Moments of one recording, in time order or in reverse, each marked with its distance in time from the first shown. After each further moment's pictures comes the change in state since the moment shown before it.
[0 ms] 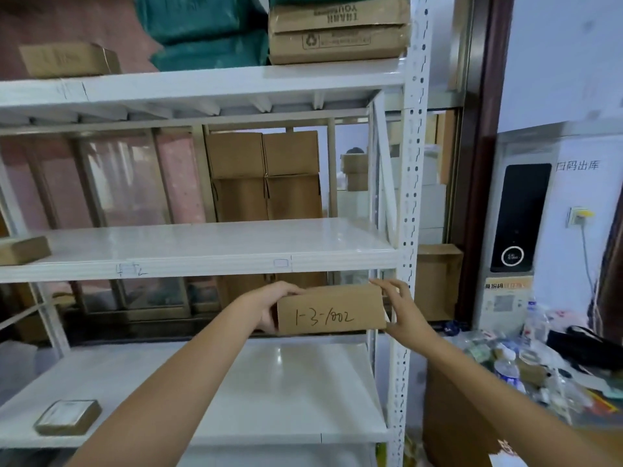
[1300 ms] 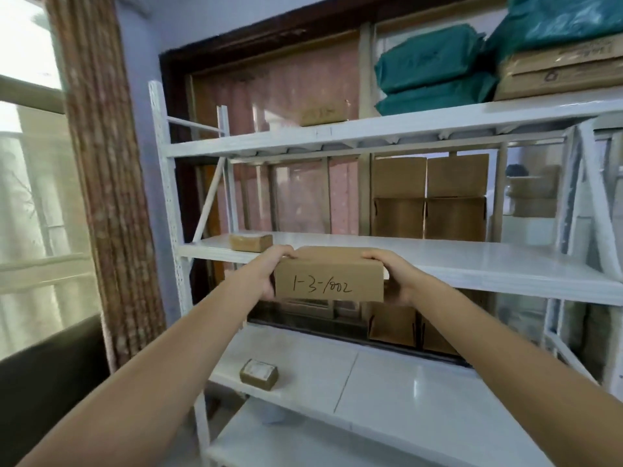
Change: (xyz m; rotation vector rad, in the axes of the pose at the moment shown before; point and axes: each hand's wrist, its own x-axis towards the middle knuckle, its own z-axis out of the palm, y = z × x) left_hand -0.321 -0.068 -0.282 -0.304 0.463 0.362; right_hand 0.068 -0.410 0.182 0.962 -0.549 0.485
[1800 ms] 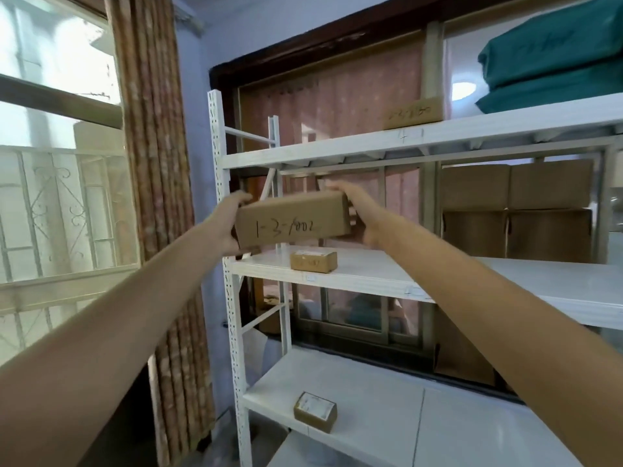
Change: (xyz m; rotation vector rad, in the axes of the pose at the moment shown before) left_hand 0.014 0.137 -0.226 -0.039 0.180 0.399; right_hand 0.121 -0.108 0.247 -0.116 -0.059 -0.365
